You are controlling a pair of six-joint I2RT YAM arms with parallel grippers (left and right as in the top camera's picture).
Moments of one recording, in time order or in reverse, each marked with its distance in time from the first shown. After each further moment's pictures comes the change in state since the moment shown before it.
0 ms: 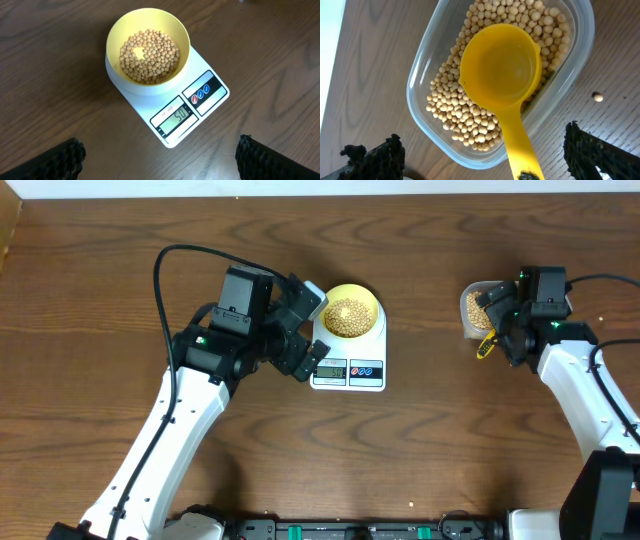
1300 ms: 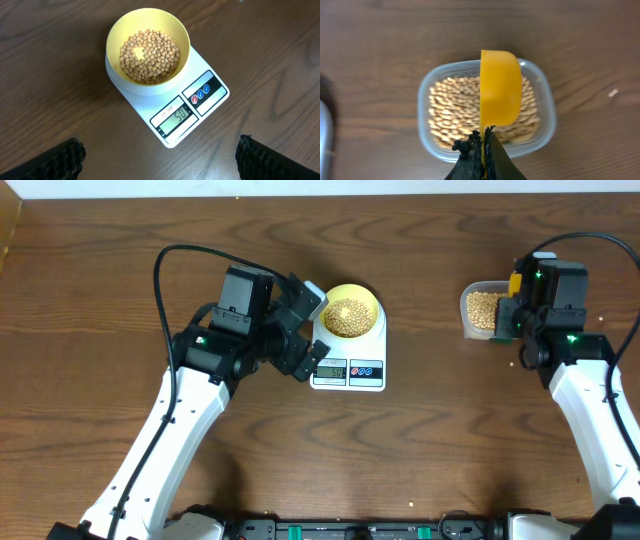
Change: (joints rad) left arm 0.000 0.000 0.000 0.000 0.000 0.000; right arm 0.000 -0.147 0.000 0.022 0.033 -0.956
